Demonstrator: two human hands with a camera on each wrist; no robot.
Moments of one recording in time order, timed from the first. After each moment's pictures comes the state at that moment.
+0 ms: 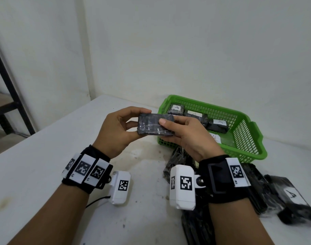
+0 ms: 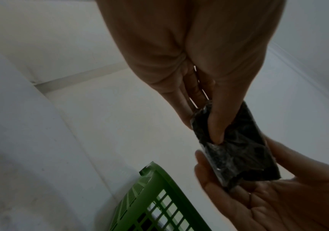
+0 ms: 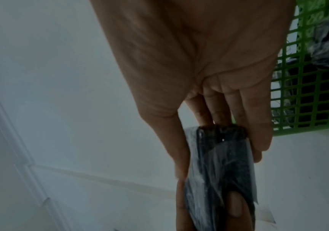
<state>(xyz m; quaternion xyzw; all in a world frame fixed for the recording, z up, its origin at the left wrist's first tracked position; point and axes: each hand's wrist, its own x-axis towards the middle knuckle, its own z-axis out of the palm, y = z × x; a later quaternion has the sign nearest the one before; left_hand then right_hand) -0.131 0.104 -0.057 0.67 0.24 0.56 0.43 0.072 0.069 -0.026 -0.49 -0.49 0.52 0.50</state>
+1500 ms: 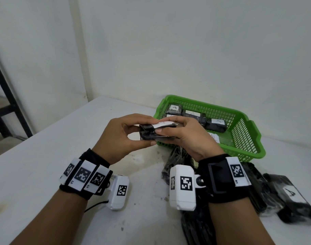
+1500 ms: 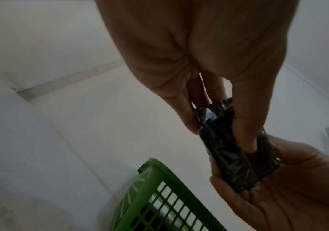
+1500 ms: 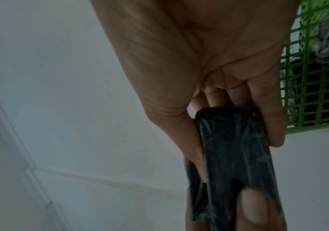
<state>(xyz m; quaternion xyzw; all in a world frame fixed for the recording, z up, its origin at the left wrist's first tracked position) -0.124 0.097 -0.059 0.74 0.23 0.51 0.37 0.074 0.066 -0.023 -0.52 -0.51 0.49 0.48</state>
